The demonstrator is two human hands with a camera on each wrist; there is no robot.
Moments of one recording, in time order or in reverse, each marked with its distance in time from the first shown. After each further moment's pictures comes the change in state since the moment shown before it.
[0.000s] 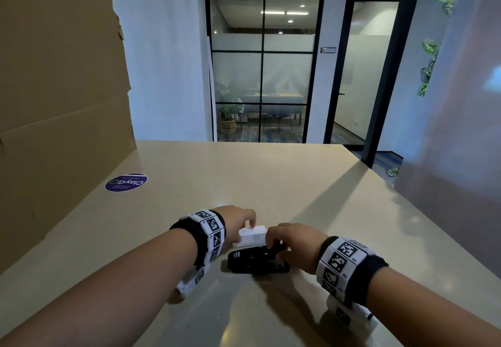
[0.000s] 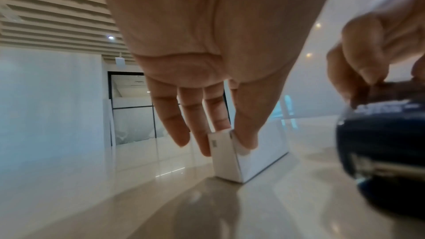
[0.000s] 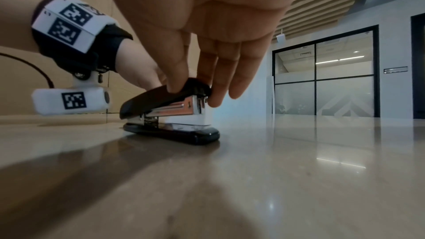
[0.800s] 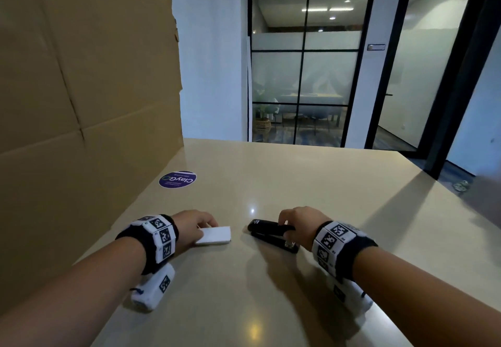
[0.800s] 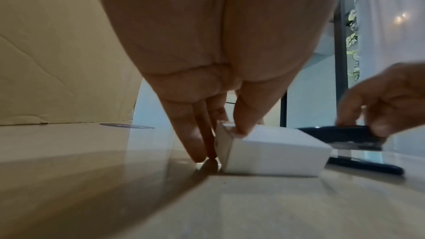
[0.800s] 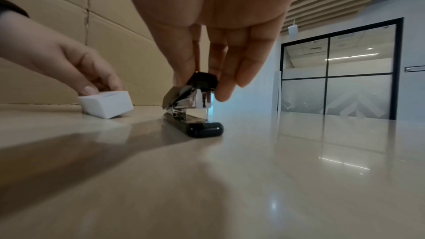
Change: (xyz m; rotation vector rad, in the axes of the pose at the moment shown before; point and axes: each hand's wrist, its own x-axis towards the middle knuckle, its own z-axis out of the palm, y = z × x) left_hand -0.085 -0.173 0.022 -0.383 0.059 -0.343; right_hand 0.112 -0.054 -0.002 -0.100 -0.010 0.077
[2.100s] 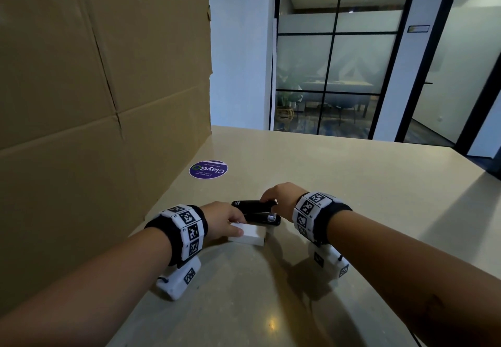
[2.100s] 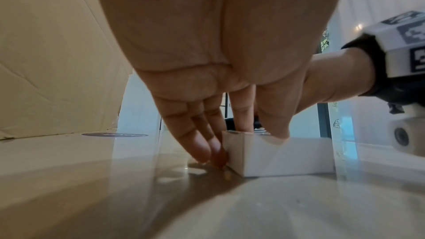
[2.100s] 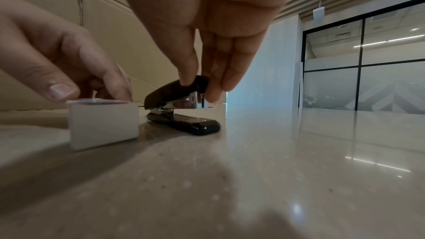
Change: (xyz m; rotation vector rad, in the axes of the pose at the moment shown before) left_hand 0.012 -0.033 -0.014 0.022 -0.052 0.099; right_hand 0.110 -0.094 -0.002 0.011 -0.034 -0.176
